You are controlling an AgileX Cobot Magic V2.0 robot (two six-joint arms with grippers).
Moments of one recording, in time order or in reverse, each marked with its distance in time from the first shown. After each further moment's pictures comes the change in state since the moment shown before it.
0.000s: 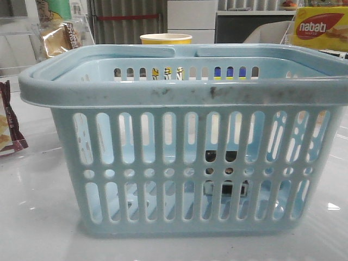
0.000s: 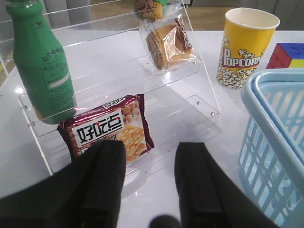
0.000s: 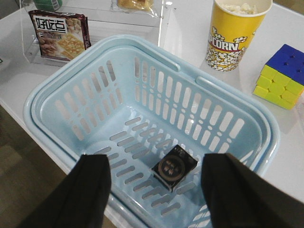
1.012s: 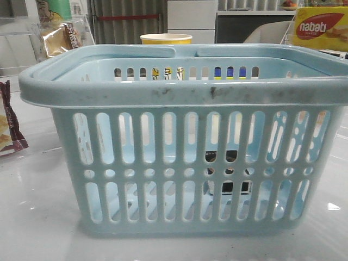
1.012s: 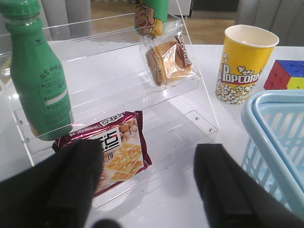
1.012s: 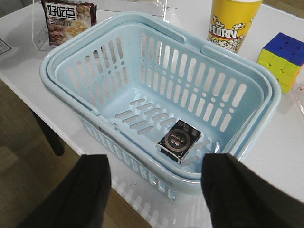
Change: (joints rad) left arm 0.000 0.115 -0.038 -0.027 -0.085 0.000; right arm 0.000 -0.296 0.246 0.000 -0.009 -0.006
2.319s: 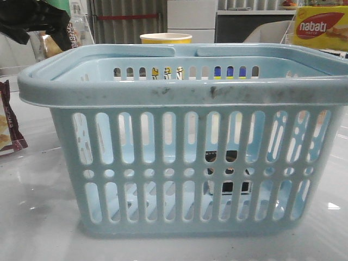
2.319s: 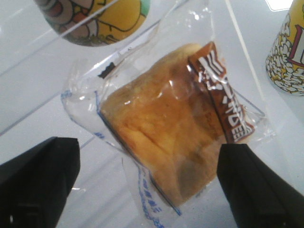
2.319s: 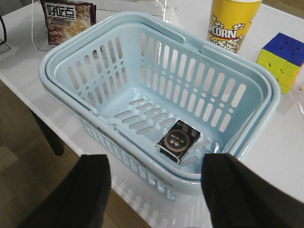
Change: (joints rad) left arm -0.097 1.313 -0.904 0.146 -0.047 0.000; right arm 0.000 0.000 0.000 0.000 0.000 -0.002
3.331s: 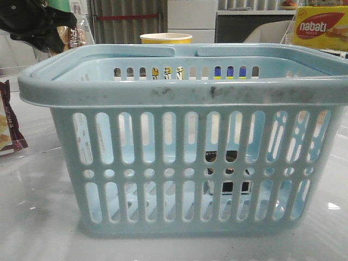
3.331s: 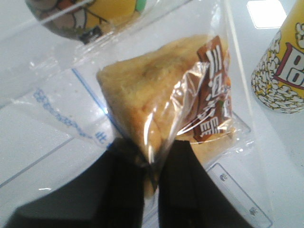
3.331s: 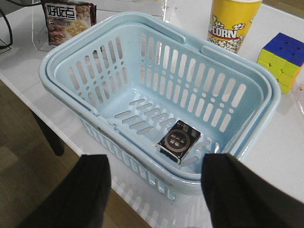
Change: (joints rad) left arm 0.000 0.006 -0.002 -0.120 -0.020 -0.002; right arm 0.000 0.000 0.000 0.000 0.000 0.002
